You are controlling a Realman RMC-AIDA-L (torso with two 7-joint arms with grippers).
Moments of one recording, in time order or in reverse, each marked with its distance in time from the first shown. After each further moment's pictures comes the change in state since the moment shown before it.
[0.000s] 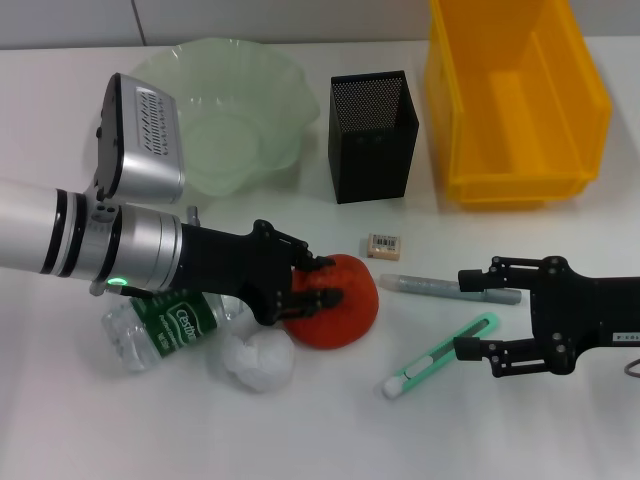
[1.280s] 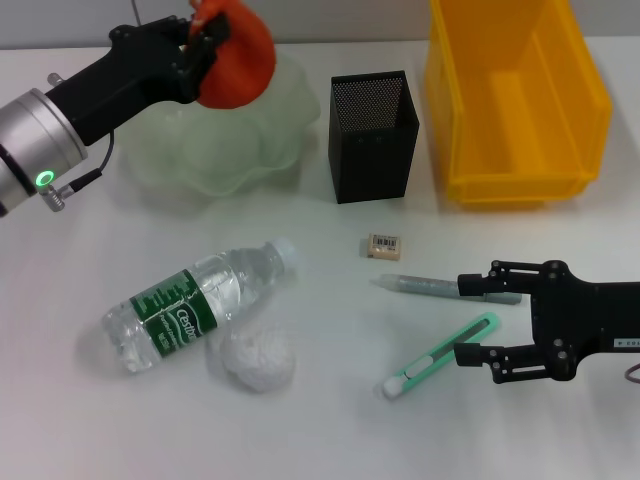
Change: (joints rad) left arm 0.113 -0.003 -0.205 -0.098 -0.714 -0.094 0.259; right arm -0.005 0.000 0.003 0.010 0.000 -0.010 -0.023
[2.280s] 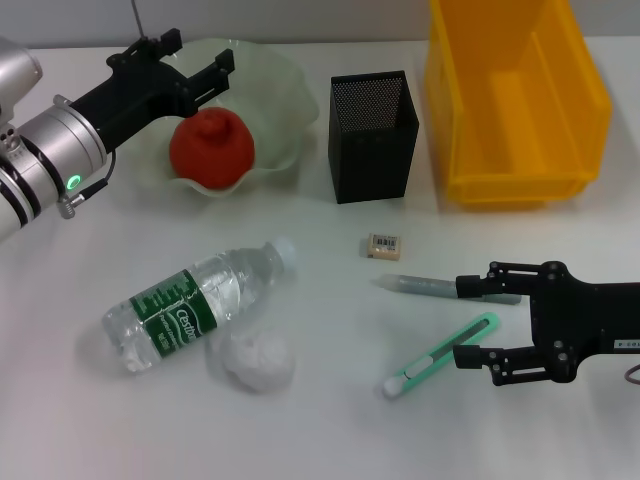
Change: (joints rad) left arm -0.085 -0.005 0.002 -0.166 -0.097 -0.268 0.191; right arm 0.002 0.001 0.000 -0.002 0.000 -0.014 0.002
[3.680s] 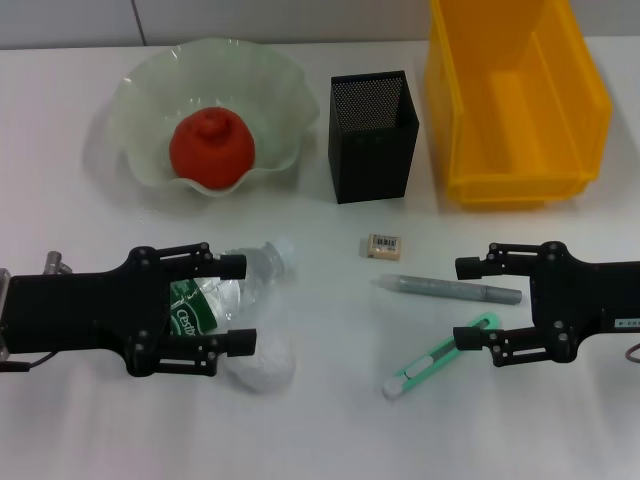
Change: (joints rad) left arm 0.199 0.120 0.005 0.224 0.612 0.829 -0.320; right arm 0.036 -0.017 0.000 0.002 0.005 0.001 0.007
